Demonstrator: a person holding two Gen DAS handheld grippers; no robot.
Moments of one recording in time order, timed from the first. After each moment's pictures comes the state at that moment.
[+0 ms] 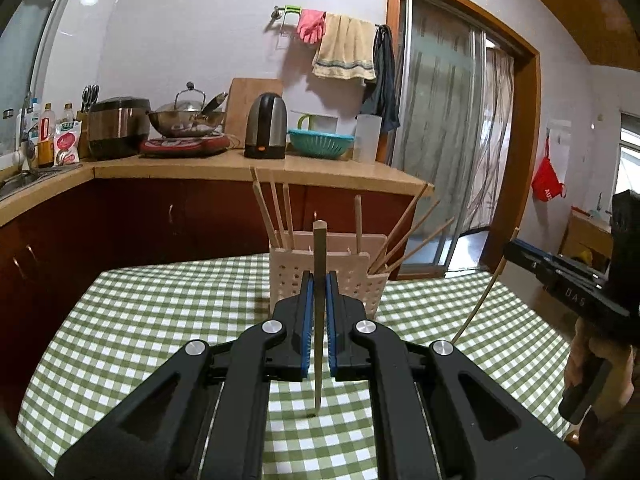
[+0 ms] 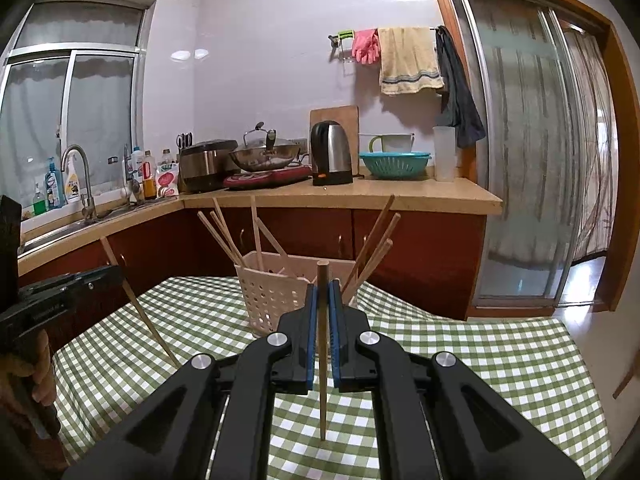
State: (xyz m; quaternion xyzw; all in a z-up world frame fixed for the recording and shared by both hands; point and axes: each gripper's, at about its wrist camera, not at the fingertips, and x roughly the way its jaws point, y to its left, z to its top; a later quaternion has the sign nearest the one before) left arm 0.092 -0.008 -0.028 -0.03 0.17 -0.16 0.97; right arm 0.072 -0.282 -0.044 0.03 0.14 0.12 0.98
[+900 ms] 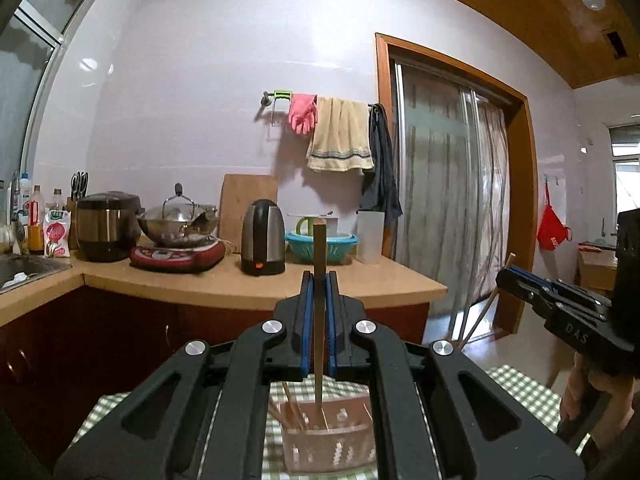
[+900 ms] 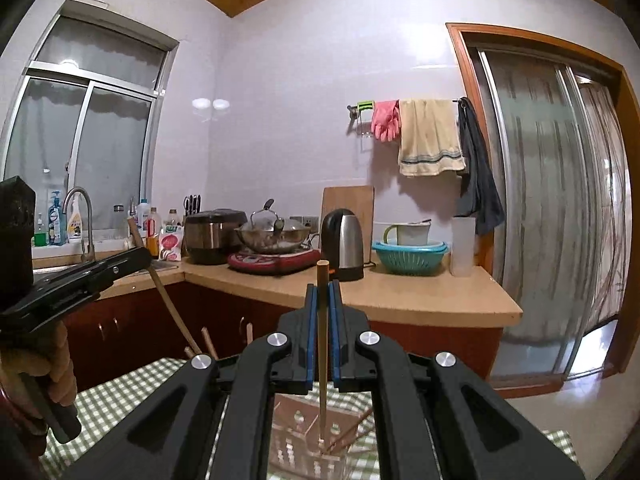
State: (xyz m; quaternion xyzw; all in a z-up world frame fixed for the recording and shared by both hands) left arm 0.177 -0.025 0.076 -0.01 0.02 -0.15 0.99; right arm 0.150 -0.269 0.047 0.01 0.01 0.14 0.99
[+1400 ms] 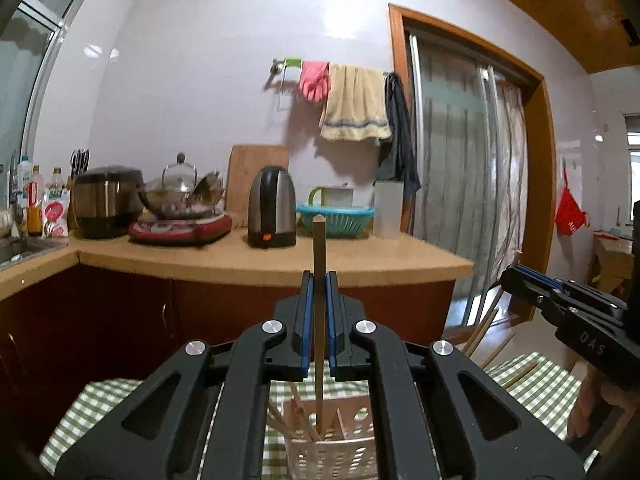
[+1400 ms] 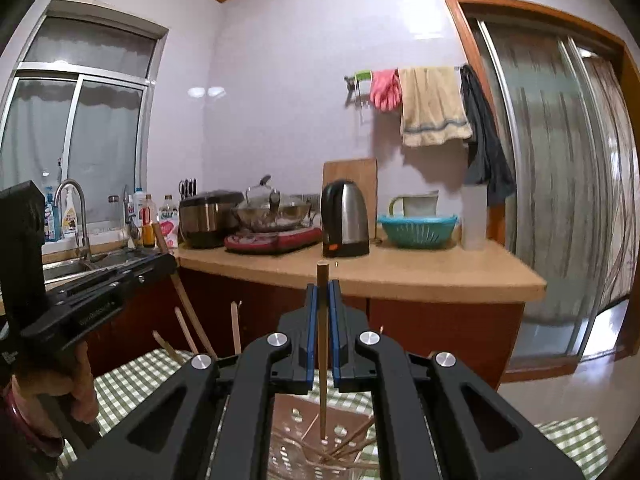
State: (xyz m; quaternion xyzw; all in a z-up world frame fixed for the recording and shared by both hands) left arm 0.242 -0.040 0.021 -0.01 0.07 -0.13 0.99; right arm 0.201 -0.262 -0.002 0.03 0.06 0.15 0.99
